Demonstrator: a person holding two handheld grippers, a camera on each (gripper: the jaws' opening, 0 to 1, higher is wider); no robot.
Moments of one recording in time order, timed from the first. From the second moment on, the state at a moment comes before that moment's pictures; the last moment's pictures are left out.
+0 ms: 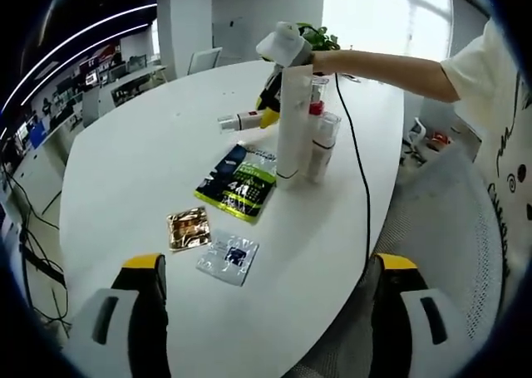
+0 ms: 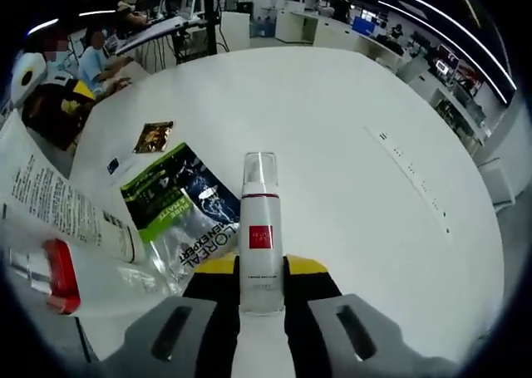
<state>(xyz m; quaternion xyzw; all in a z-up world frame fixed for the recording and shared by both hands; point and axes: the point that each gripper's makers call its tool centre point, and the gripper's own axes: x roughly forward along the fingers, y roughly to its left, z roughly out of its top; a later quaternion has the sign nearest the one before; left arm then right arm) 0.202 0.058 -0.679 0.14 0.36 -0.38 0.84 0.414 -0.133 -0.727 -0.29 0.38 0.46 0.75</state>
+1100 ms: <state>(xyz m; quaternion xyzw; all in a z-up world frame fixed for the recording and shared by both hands) 0.191 0.045 -0.666 0.15 0.34 -0.39 0.84 0.350 -0.178 -0.680 -0.24 0.33 0.40 0.82</state>
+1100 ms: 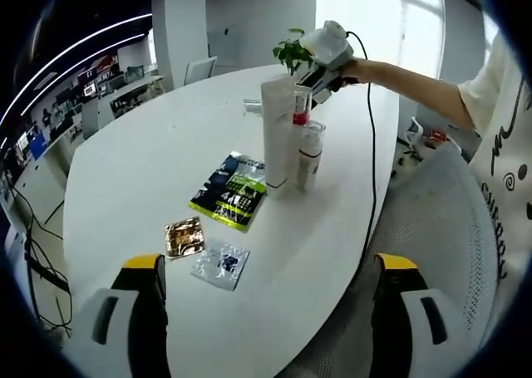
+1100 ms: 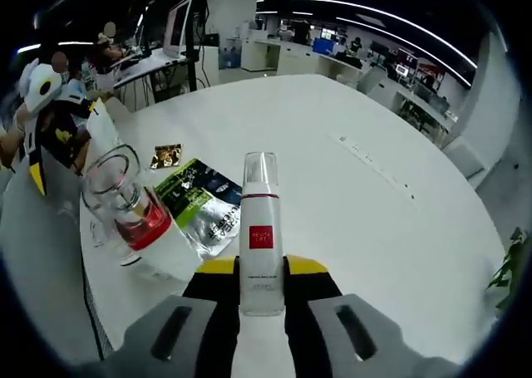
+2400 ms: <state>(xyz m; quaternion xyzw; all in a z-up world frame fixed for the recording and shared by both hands) 0.175 0.040 -0.661 0.16 0.33 -0.40 0.84 0.281 -0.206 -0.637 -0.17 0.26 0.32 0.89</state>
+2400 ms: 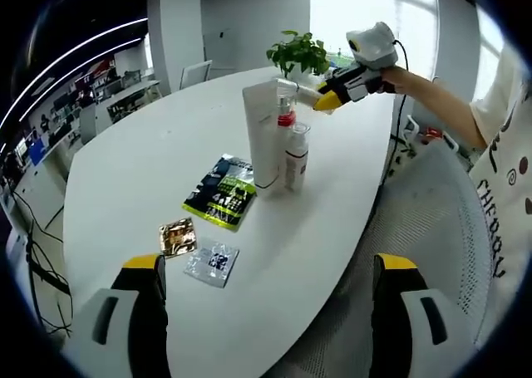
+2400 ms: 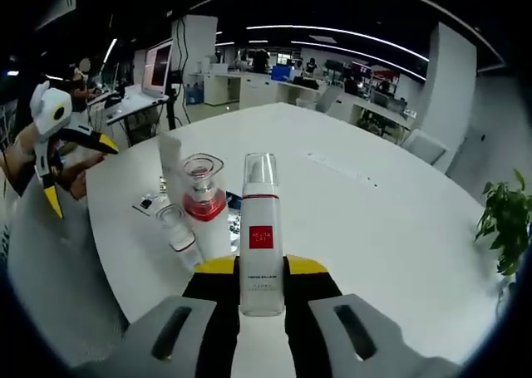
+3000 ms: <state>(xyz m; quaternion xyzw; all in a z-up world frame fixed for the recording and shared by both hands) 0.169 0.038 -0.660 0.16 0.33 -0.40 0.84 0.255 -0.204 -0.605 -0.14 0.22 0.32 0.91</state>
